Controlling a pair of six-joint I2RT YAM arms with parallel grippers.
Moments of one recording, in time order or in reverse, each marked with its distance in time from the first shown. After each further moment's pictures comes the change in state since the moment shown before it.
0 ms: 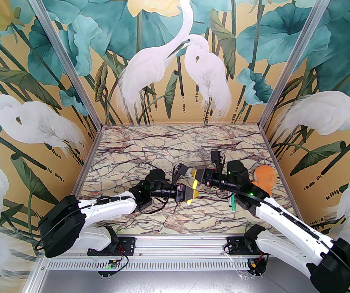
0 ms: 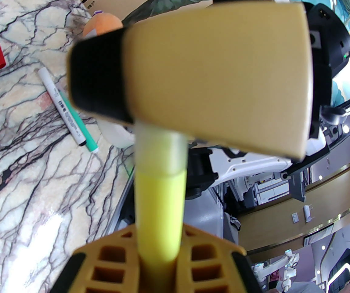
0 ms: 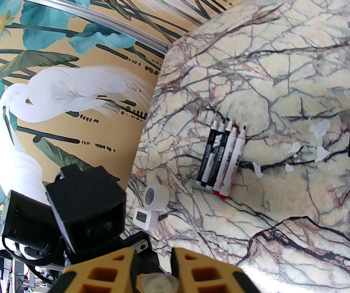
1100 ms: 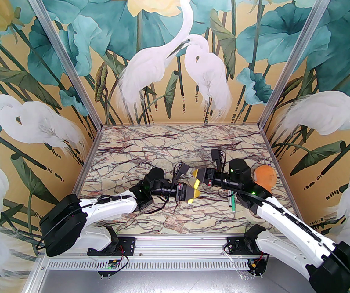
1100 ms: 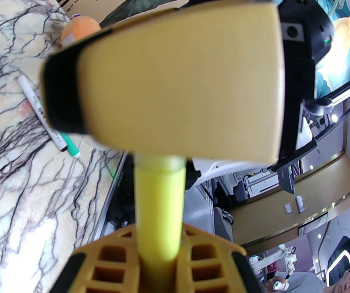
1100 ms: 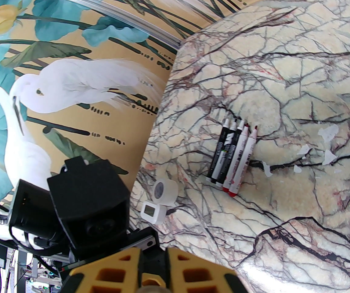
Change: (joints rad) left arm 0.003 0.012 0.020 0.093 0.068 -0.030; right arm -0.067 -0.030 0.035 -0.028 -0.097 -0.034
